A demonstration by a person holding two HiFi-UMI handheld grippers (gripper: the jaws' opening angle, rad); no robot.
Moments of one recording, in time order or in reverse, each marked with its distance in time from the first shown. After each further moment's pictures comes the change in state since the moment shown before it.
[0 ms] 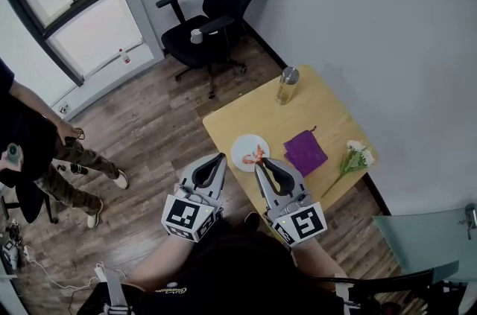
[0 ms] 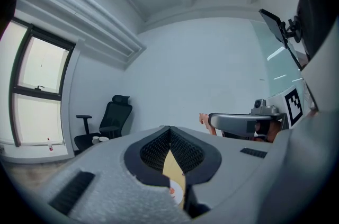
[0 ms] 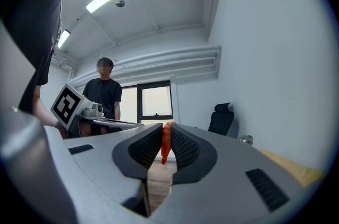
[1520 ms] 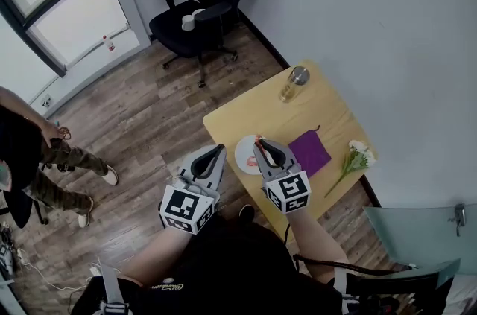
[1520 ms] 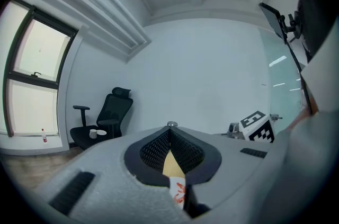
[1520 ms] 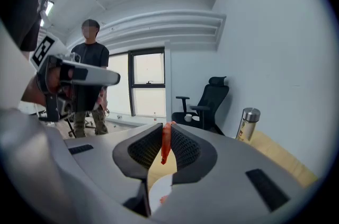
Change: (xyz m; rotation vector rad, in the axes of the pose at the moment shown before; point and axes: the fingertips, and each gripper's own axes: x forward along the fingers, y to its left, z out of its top) left arm 0.032 0.077 -0.021 -0.070 0.036 -0.045; right arm 0.102 -0.056 -0.124 -0.039 0.348 -0.089
